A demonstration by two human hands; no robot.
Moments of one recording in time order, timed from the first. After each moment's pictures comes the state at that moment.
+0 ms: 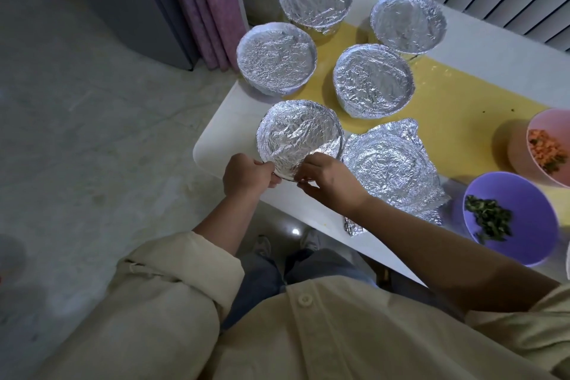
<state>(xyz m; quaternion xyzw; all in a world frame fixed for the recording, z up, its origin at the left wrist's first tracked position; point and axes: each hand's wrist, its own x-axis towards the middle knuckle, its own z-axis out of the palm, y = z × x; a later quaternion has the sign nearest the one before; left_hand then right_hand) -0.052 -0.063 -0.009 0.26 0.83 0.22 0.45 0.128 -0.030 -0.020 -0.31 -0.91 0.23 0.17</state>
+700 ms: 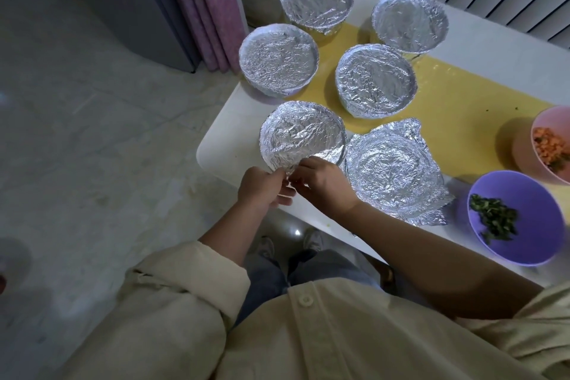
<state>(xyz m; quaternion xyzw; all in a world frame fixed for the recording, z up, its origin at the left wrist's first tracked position) -0.033 -0.074 0.003 0.20 0.78 0.24 0.54 0.106 -0.044 -0.022 -0.35 -0.89 0.20 0.22</state>
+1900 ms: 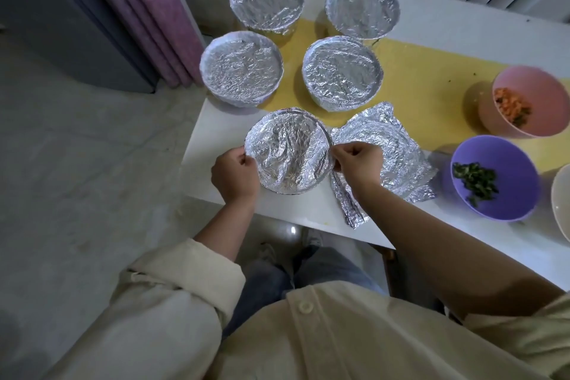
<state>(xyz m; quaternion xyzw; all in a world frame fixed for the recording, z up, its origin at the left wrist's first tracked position) -0.057 -0.037 -0.019 0.43 0.83 0.26 0.24 0.143 -0.027 -0.011 -0.78 -0.34 0.41 0.34</state>
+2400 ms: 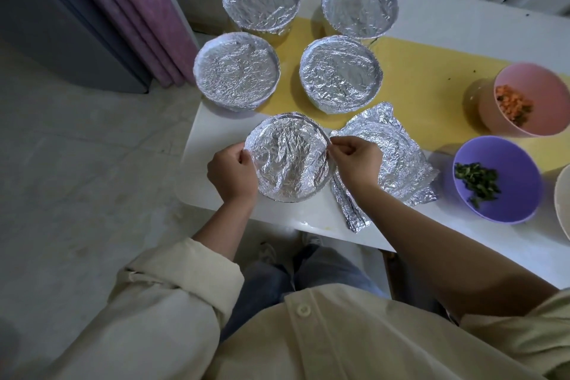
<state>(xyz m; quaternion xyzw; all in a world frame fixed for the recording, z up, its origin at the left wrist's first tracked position) -0.058 -0.019 -0.015 0.48 0.82 0.25 0.21 0.140 -0.016 -0.016 -0.77 -0.39 0.37 0.36</state>
